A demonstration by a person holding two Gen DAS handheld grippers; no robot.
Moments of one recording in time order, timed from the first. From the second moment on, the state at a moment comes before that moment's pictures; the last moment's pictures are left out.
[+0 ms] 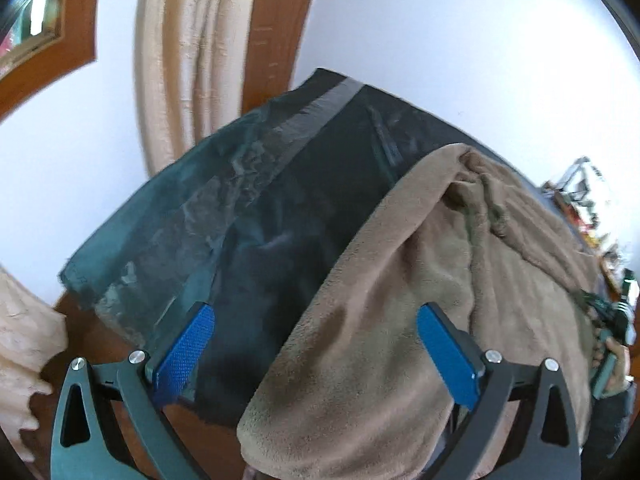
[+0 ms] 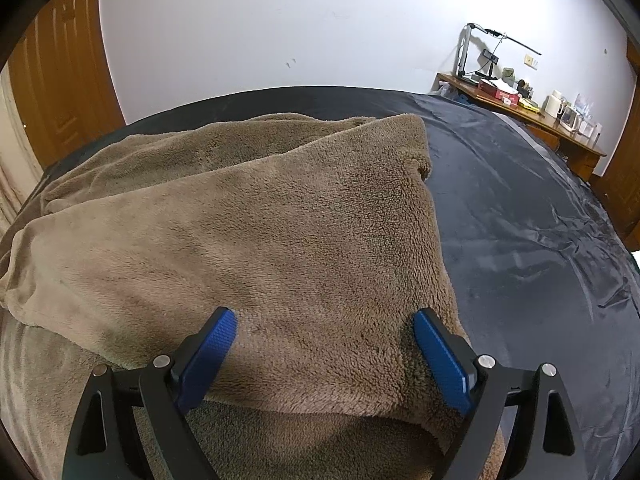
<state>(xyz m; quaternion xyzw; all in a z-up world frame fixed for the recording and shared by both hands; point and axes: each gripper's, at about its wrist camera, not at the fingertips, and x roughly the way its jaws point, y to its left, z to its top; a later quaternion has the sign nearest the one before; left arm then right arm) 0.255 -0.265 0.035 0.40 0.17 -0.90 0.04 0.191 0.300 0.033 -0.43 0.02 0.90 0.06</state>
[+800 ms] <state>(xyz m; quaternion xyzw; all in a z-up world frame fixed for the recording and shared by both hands) 0.245 -0.240 0.014 0.46 0.12 -0.88 0.00 0.194 0.305 0.034 -0.42 0.04 0.90 0.04</state>
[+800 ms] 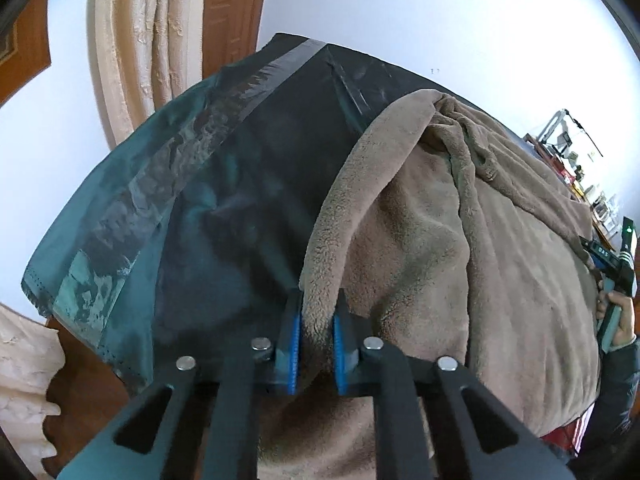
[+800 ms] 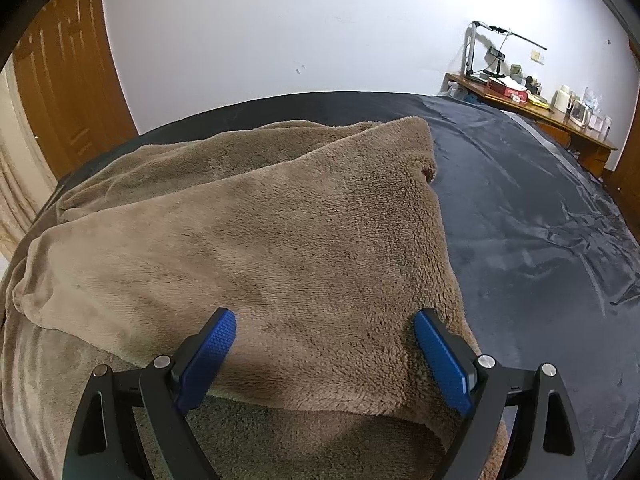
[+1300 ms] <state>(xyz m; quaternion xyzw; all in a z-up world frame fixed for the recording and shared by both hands) 0.239 -0.227 0.032 0.45 0.13 -0.88 0.00 0.193 0.307 0.035 -0.42 0.06 0.91 0.03</state>
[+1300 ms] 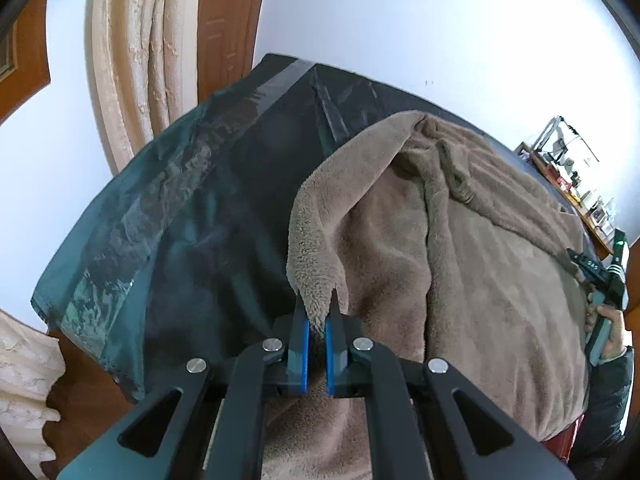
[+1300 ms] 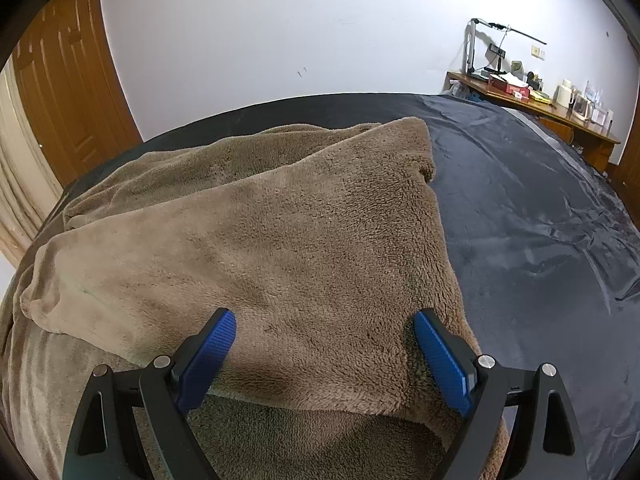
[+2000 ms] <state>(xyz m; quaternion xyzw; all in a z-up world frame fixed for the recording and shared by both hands) 0.230 -0.293 0.063 0.40 0.26 -0.88 0.07 0.193 0.308 0.035 -0.42 0.06 0.91 0.02</state>
